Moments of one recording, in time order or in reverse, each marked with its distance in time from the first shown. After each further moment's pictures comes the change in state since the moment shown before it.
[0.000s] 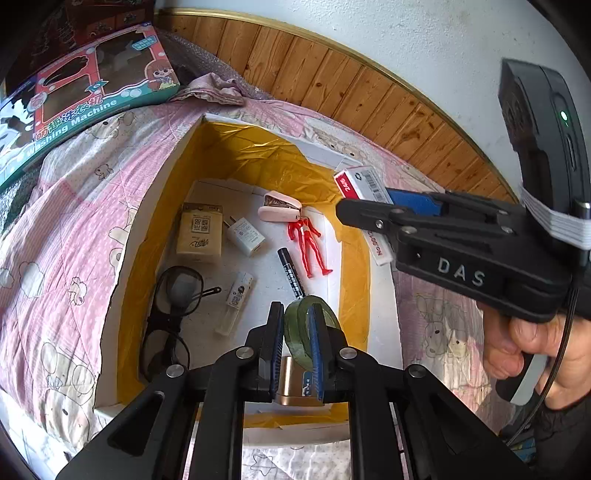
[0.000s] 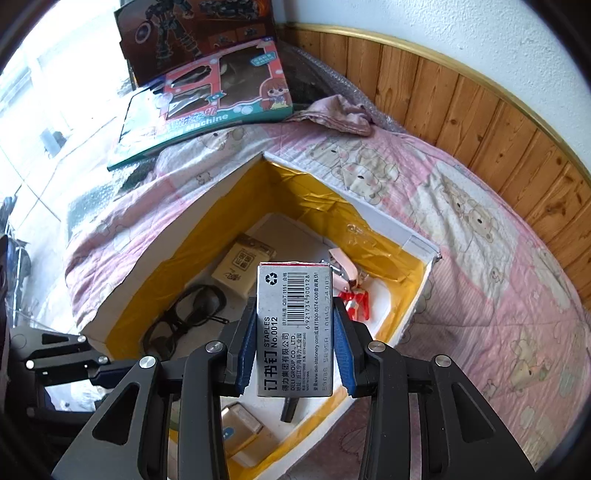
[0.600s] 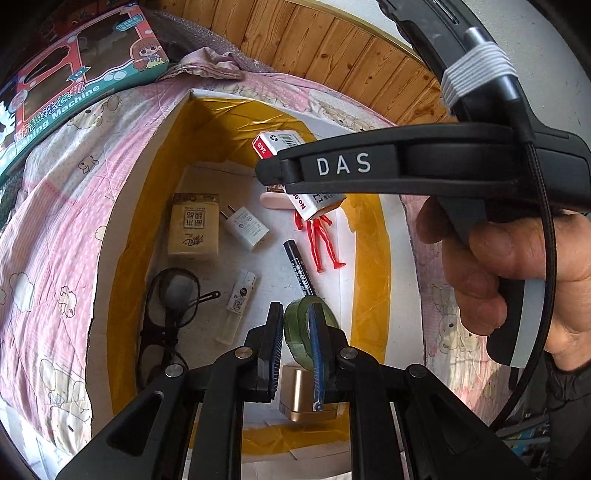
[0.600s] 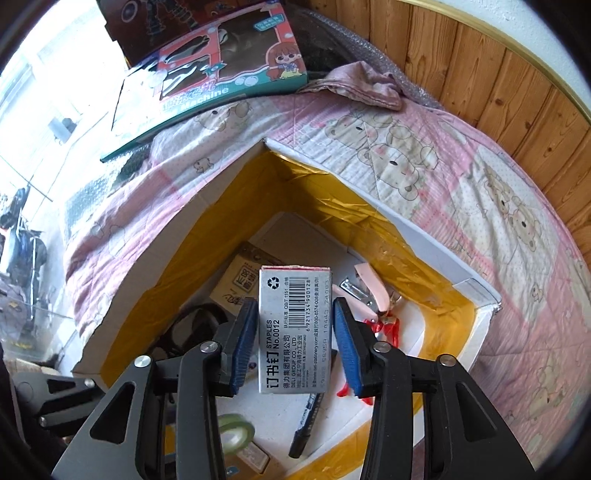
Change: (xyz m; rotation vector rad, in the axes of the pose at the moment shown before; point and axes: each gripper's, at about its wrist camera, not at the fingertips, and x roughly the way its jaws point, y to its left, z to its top) left arm 0.031 0.009 0.020 -0.004 0.089 0.023; right arm 0.061 -0.004 0.036 -0.020 0.120 0.047
